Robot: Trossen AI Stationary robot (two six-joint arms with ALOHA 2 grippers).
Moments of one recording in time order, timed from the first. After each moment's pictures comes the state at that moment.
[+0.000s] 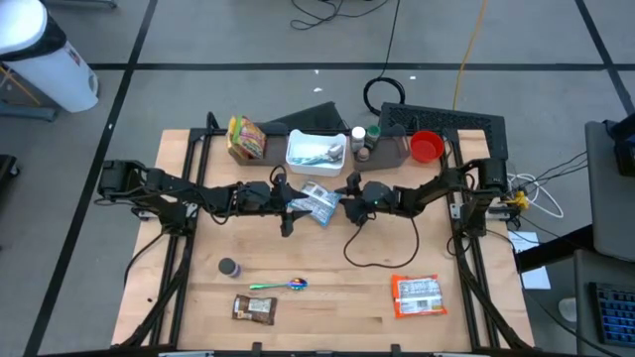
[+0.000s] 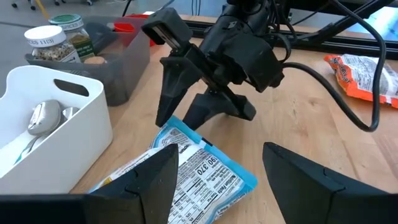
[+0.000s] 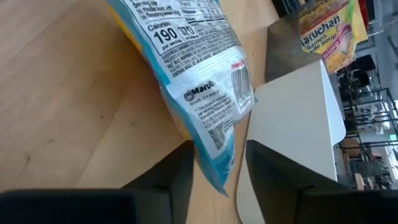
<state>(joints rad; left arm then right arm) 0.04 1.45 0.56 0.55 -0.10 -0.09 -0.15 1.80 0.57 0.77 0.21 -0.96</state>
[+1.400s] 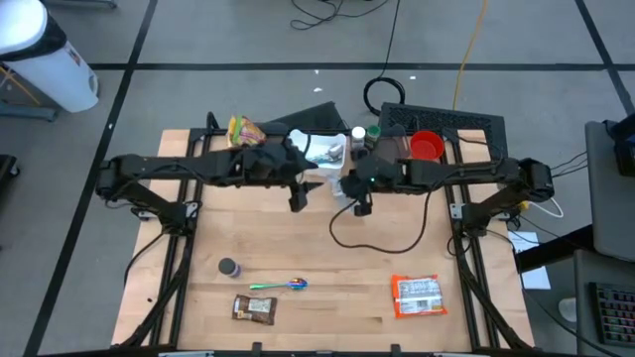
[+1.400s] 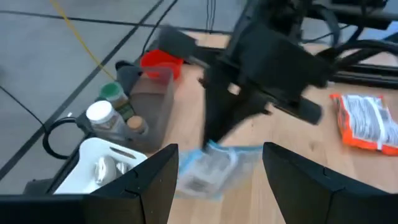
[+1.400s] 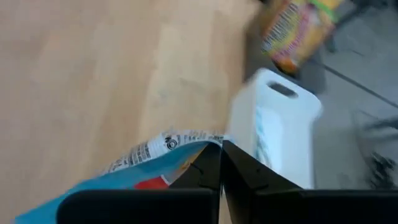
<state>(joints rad) 0.08 1.43 1.29 -0.35 -0.13 -0.05 -0.12 1.44 1.10 -0.32 0.20 -0.47</state>
